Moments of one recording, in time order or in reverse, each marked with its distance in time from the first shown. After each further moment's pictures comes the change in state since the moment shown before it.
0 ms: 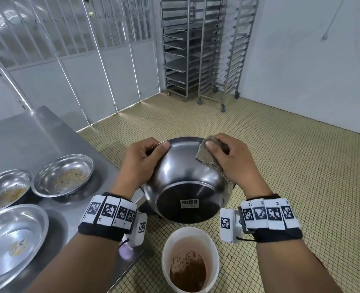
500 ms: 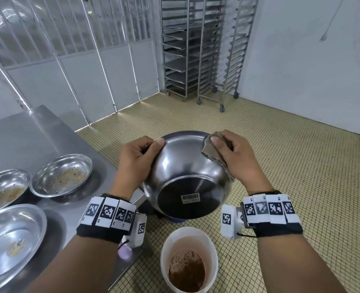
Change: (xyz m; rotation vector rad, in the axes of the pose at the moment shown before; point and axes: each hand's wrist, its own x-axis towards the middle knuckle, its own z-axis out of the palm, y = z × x) left_hand -0.002 0.003 -0.001 -0.075 0.117 -0.055; right_hand 0.008 0.010 -0.005 0.116 0.030 0.038
